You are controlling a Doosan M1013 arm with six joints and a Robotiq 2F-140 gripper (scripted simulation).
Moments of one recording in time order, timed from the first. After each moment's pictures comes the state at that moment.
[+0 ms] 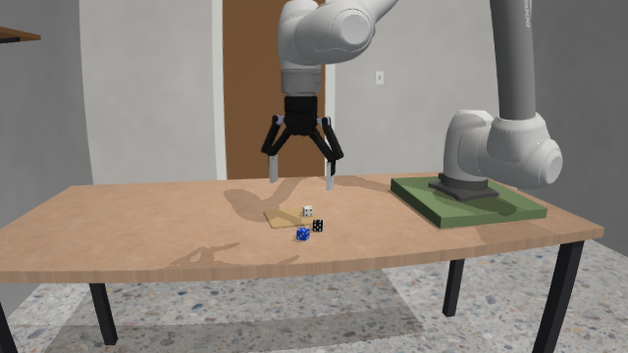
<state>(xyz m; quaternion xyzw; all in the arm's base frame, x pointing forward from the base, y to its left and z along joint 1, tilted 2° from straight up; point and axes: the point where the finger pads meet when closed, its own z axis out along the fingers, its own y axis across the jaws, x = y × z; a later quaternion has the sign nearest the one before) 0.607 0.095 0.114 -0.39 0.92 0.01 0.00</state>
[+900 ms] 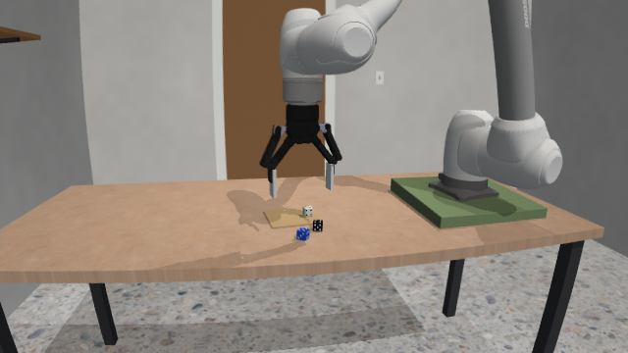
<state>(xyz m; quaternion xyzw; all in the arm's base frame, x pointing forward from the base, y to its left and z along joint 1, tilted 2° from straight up) 0.602 0.092 0.094 -0.74 0.67 0.01 0.01</state>
